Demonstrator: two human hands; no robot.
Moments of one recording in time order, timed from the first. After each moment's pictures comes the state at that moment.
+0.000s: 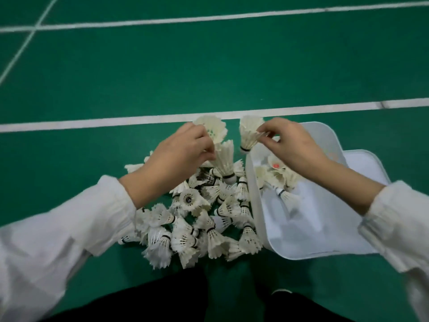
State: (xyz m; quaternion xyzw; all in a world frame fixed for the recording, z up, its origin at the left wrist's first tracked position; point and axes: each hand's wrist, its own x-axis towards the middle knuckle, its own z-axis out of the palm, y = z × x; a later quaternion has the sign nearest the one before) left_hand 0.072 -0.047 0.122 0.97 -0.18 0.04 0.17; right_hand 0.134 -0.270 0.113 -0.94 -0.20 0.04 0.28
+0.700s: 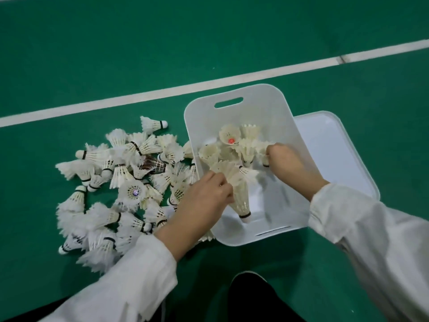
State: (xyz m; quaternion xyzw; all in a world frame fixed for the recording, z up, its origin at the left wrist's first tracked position) left_hand 0.033 -0.218 0.000 0.96 -0.24 -0.04 0.17; right_hand 0.135 -0.422 -0.054 -0.98 -0.05 0.19 0.04
